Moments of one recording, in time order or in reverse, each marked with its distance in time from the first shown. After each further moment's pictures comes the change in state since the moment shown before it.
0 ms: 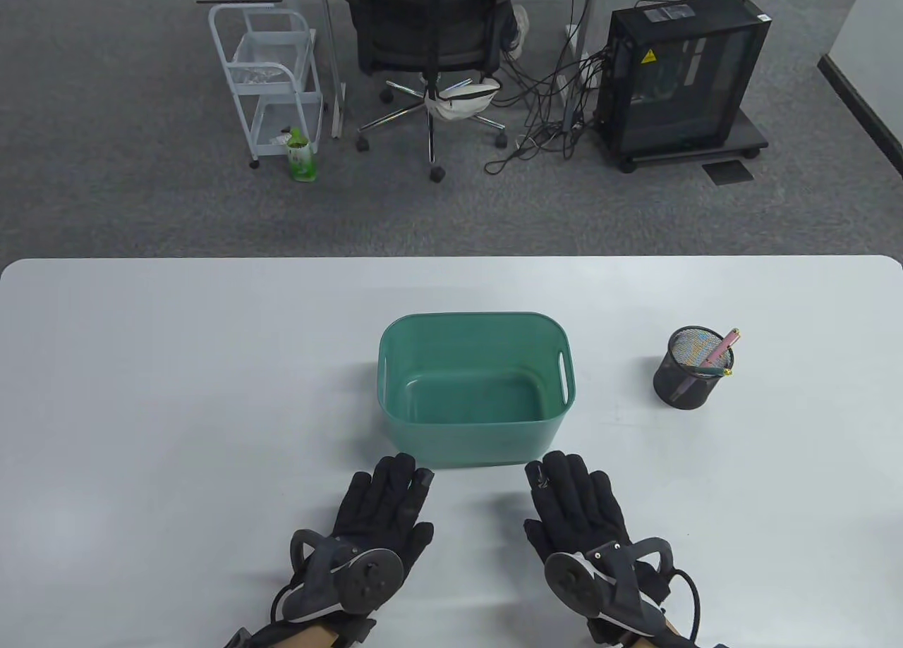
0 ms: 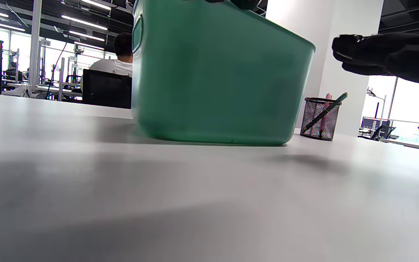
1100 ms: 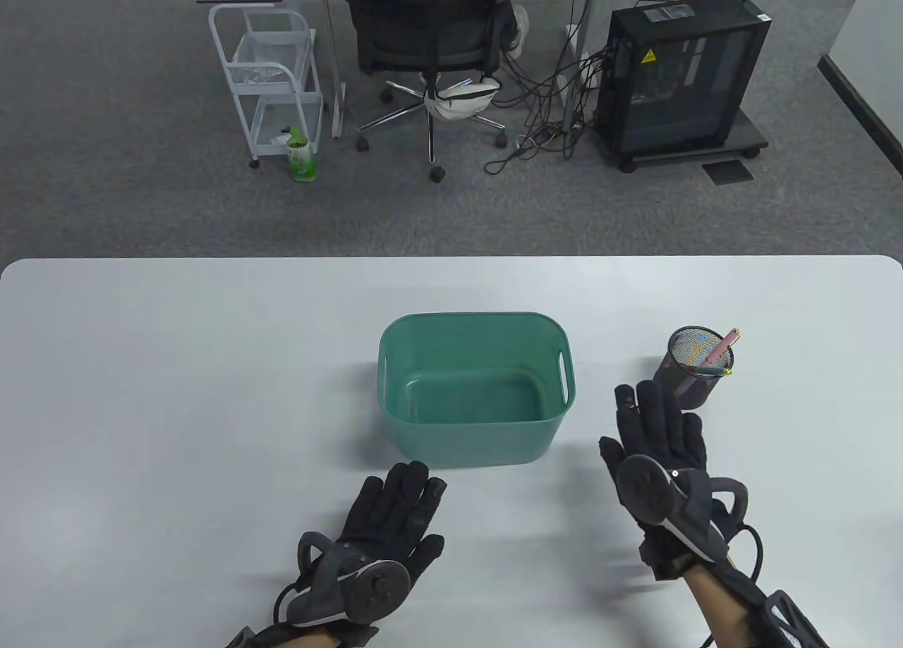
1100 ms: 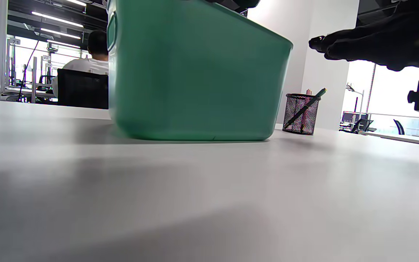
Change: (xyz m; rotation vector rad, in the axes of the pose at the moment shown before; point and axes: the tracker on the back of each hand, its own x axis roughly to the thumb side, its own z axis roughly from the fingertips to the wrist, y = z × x) left_hand 0.010 -0.002 0.001 -0.012 -0.075 -0.014; right_hand -0.113 -0.040 -0.055 -0.015 0.379 0.046
